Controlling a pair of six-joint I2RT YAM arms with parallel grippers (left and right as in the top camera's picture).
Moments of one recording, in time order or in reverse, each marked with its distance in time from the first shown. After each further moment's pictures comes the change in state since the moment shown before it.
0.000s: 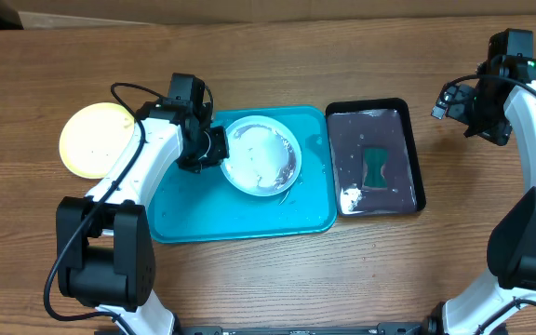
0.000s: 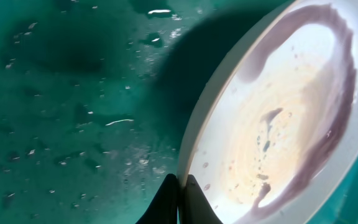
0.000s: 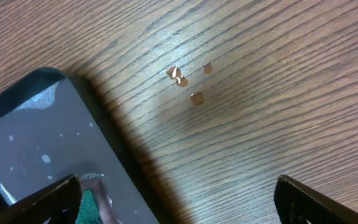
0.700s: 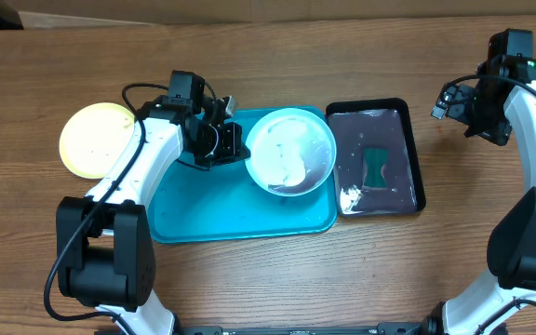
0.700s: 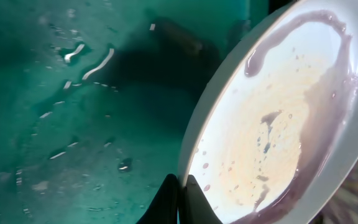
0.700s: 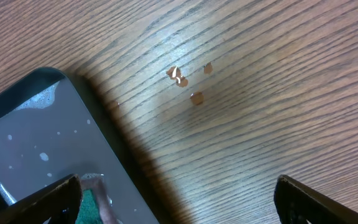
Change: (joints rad) left arm 0.000 0.000 0.000 0.047 0.383 0.108; right arm 0.000 0.000 0.000 0.000 0.000 0.000
